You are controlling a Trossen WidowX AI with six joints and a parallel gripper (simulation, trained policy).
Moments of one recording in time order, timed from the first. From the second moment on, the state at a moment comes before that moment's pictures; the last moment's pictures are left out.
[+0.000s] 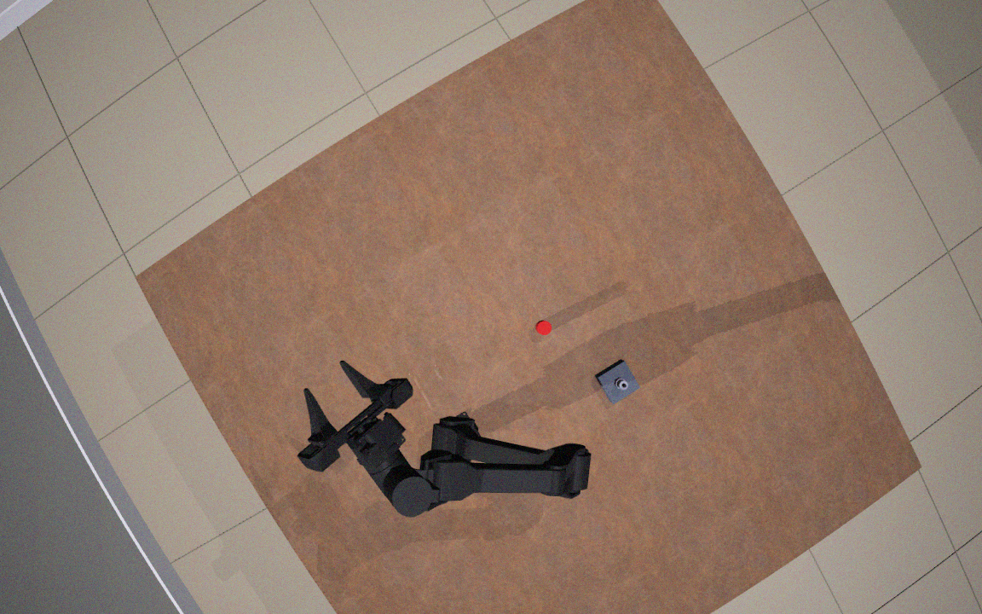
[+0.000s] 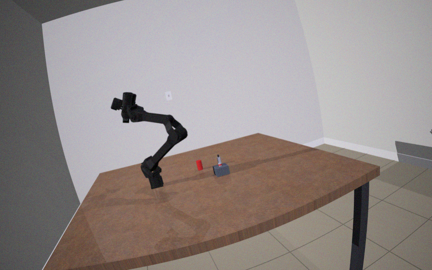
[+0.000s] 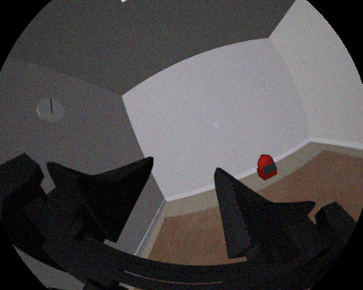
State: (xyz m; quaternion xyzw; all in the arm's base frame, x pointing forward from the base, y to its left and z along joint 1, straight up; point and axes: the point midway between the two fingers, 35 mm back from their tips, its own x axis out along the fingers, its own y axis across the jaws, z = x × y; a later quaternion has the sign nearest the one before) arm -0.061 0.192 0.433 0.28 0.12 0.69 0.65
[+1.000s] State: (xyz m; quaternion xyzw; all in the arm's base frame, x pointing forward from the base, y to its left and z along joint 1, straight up) arm -0.052 0.220 0.396 0.18 0.16 0.67 0.70
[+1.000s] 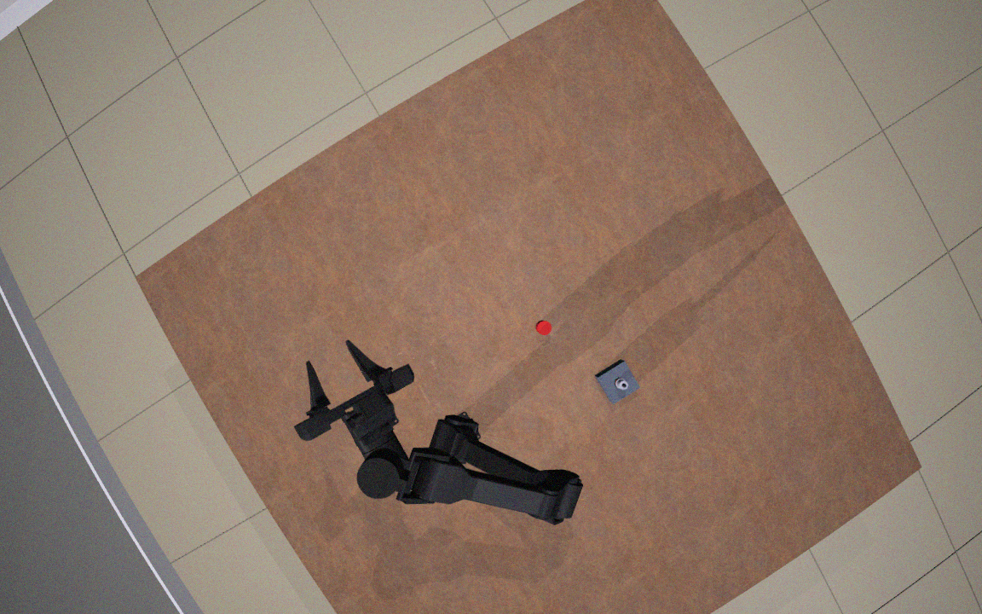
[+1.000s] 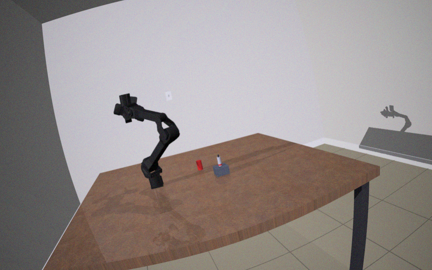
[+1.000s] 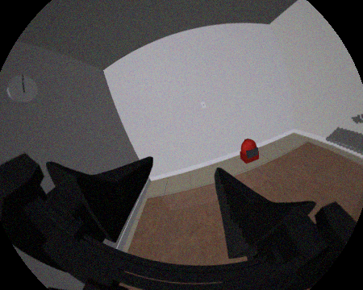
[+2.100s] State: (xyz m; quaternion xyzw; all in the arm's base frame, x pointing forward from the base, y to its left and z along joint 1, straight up) arm -0.021 0.244 0.343 0.09 0.26 0.59 0.76
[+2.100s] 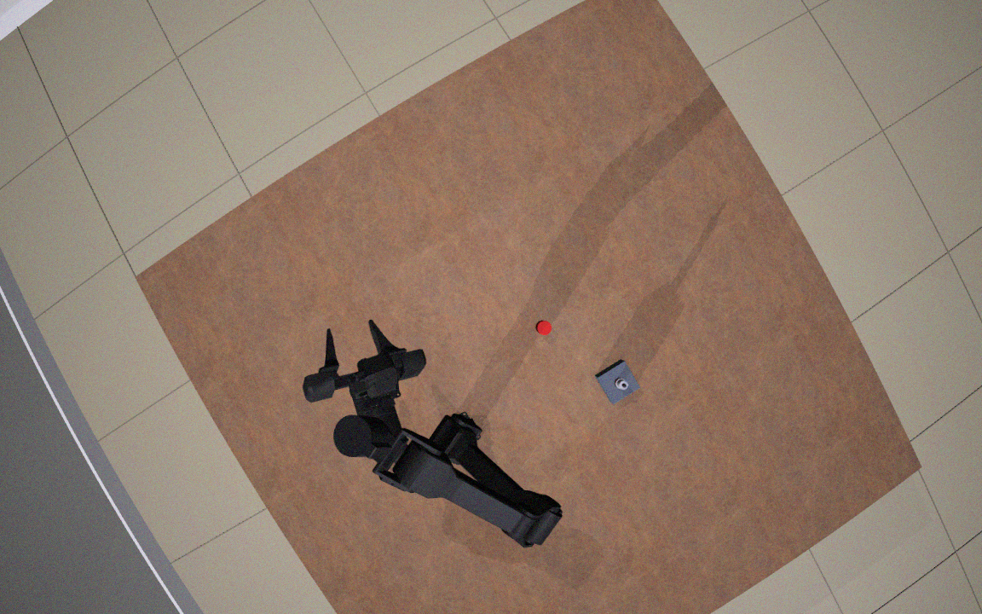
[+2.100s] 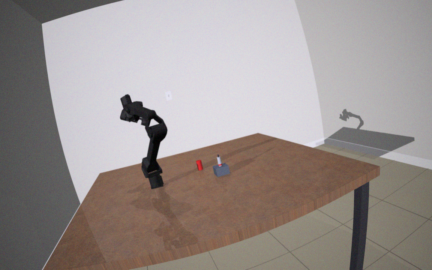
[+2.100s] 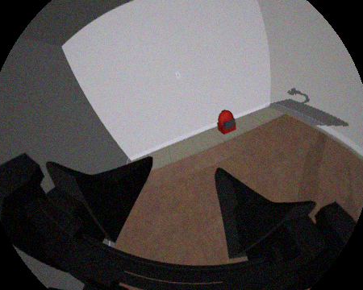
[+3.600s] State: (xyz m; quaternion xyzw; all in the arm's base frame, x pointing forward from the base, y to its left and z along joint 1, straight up) arm 0.043 0.253 0.277 0.02 0.43 0.41 0.81
